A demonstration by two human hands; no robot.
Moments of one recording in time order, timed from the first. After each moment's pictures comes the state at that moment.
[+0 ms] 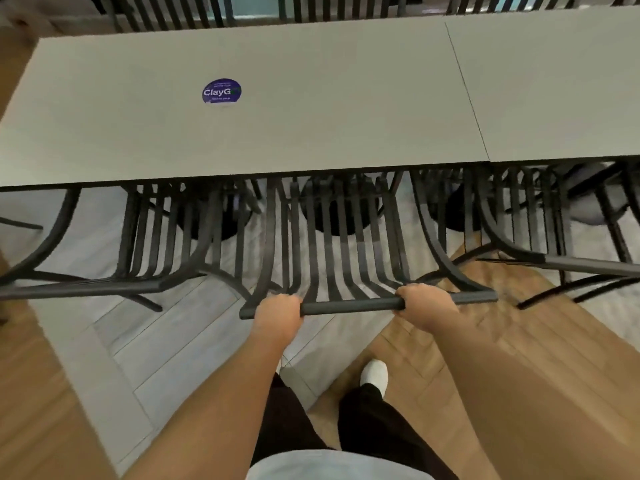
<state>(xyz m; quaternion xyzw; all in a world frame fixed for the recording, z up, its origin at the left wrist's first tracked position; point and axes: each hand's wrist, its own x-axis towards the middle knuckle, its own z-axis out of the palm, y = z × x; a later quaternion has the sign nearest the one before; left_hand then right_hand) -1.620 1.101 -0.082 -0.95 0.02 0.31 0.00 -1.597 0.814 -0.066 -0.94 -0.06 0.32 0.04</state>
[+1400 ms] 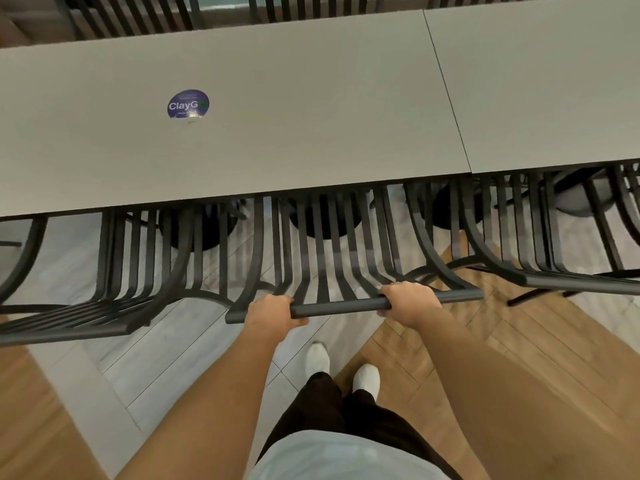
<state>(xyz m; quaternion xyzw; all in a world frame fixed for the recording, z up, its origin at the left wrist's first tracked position) -1.542 1.071 -0.090 -0.92 -0.01 0.38 -0.04 -1.530 0.780 -0.084 -0.94 -0.09 0.33 0.05</state>
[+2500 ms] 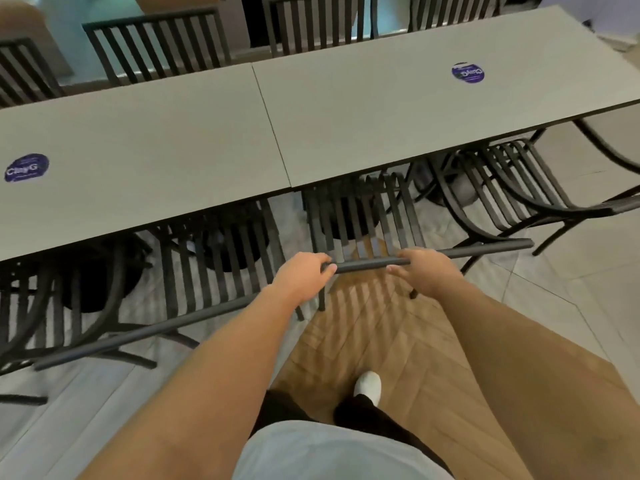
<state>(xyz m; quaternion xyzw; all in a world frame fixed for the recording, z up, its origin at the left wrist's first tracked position) -1.530 0.634 -0.005 -0.93 0.20 0.26 -0.18 -1.591 0.369 0.003 -0.95 0.12 0.24 0.14</state>
